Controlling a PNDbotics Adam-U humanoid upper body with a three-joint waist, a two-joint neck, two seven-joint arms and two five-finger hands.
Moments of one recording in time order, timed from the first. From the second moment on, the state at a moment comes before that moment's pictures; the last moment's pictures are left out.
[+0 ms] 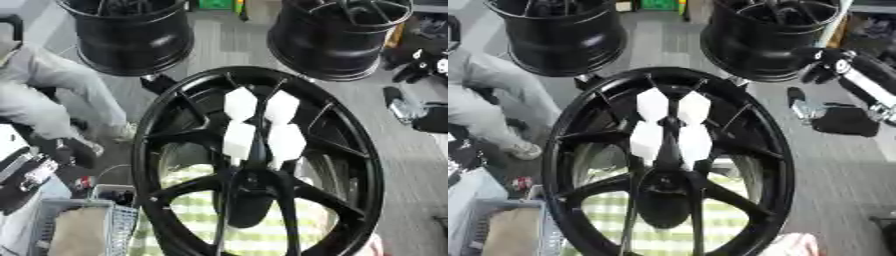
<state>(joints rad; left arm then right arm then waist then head) -0.15 0.14 0.22 -1.71 -0.03 -0.05 -0.91 -0.19 -1.05 0.15 -1.98 0.16 0.08 0.18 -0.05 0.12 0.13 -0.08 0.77</state>
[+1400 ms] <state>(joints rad) -0.14 0.15 0.20 -1.71 -0.04 -0.05 -0.91 -0.53 -0.96 0.43 -1.99 0.26 0.04 0.75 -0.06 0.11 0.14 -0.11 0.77</state>
